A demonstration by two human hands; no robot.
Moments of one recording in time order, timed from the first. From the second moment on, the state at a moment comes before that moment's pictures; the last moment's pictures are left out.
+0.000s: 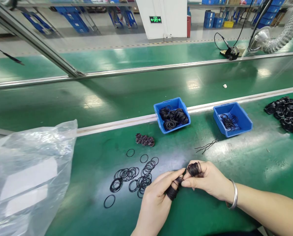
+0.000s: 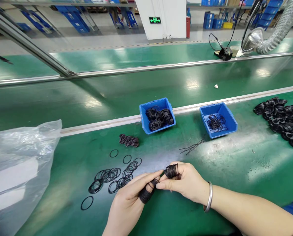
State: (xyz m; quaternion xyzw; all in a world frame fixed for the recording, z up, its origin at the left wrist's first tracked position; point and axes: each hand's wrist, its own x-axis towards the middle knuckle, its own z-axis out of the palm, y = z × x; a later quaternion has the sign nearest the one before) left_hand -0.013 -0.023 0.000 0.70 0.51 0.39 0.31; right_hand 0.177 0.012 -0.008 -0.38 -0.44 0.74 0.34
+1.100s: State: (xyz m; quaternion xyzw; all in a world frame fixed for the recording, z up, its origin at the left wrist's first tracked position) left_hand -0.014 -0.028 0.000 0.68 0.55 0.36 0.34; right_hand 0.178 0.012 -0.010 -0.38 -0.43 0.74 0.34
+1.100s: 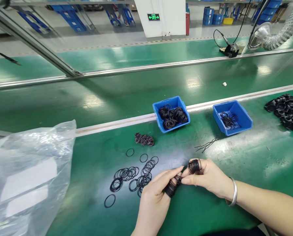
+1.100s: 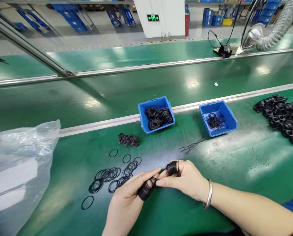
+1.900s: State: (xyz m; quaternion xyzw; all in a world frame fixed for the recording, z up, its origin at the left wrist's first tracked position) left_hand -0.019 -0.023 -0.002 0.52 0.58 0.35 0.51; right_hand 0.190 0.027 0.000 -0.31 -0.22 0.86 0.33
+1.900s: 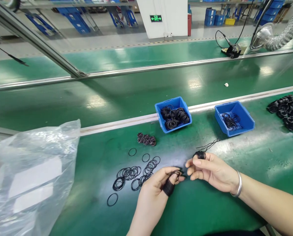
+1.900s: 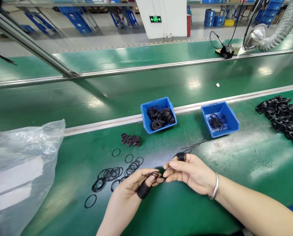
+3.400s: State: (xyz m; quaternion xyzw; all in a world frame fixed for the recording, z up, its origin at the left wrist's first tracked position) left_hand -0.021 -0.024 0.000 0.59 0.55 0.32 0.49; right_hand 0.187 0.024 -0.005 -0.35 -0.30 0.82 0.34
